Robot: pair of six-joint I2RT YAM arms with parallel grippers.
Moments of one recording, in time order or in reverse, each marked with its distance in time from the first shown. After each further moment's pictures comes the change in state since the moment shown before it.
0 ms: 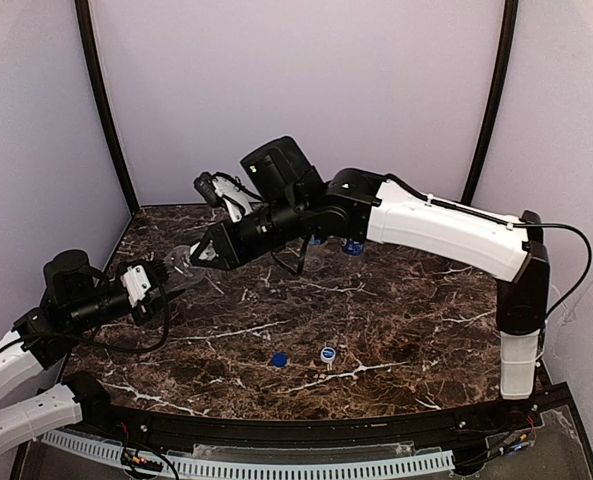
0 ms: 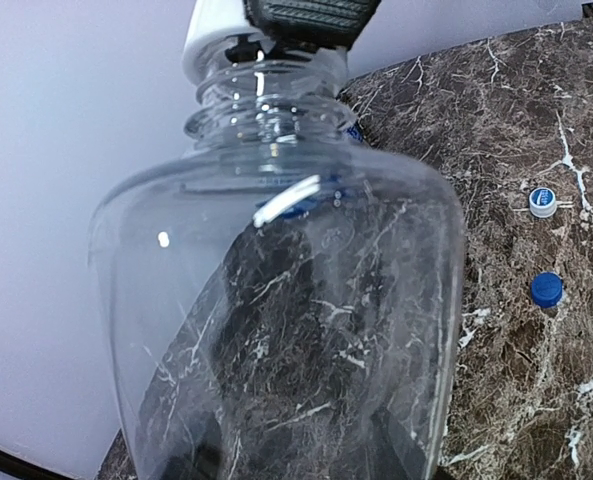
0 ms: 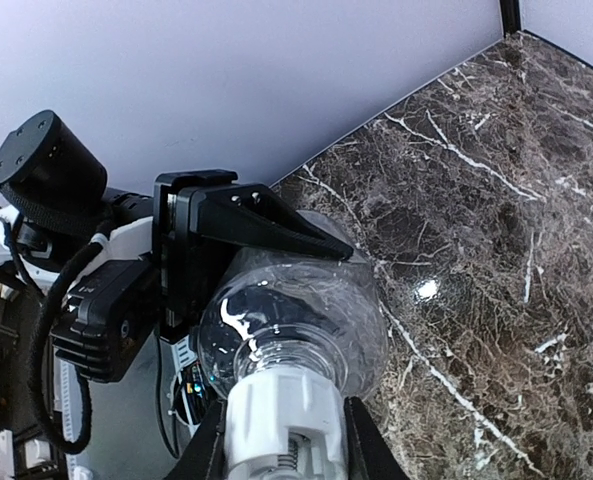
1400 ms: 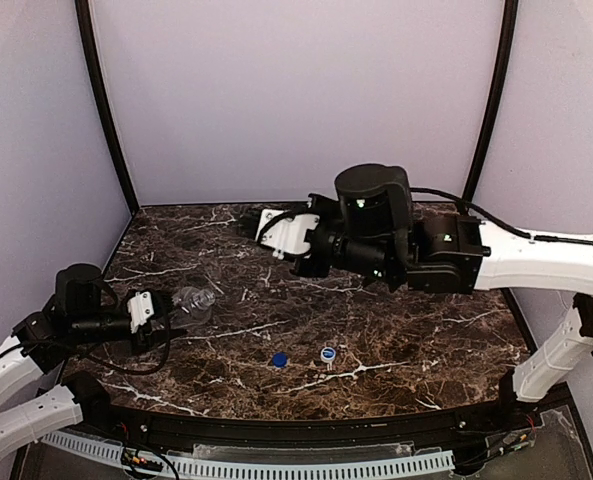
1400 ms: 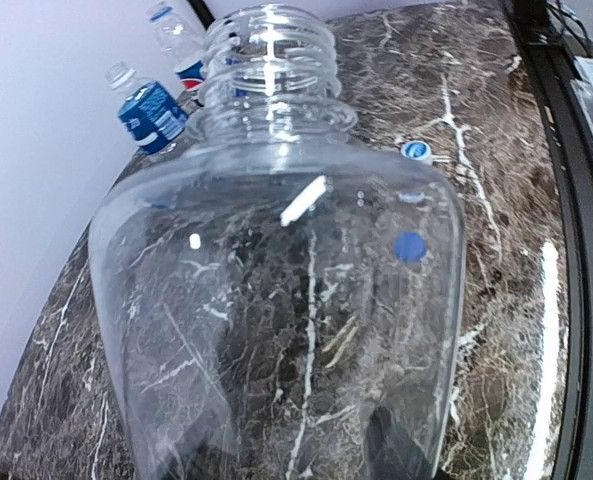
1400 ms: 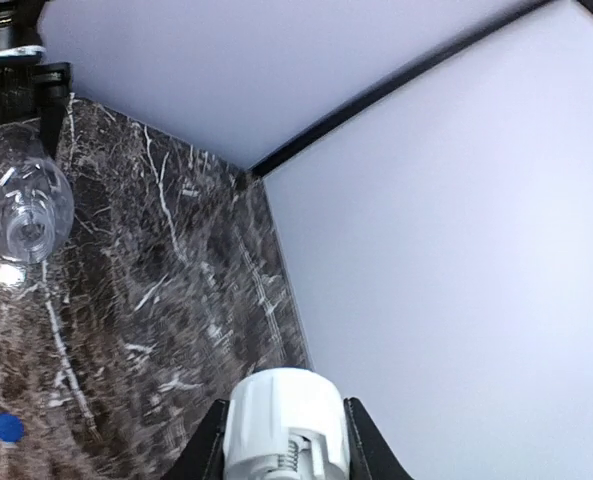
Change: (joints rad) left arm 0.009 -0.040 -0.016 -0.300 0.181 -0.014; right arm 0.155 -0.479 -0.649 0.473 0.702 -1.294
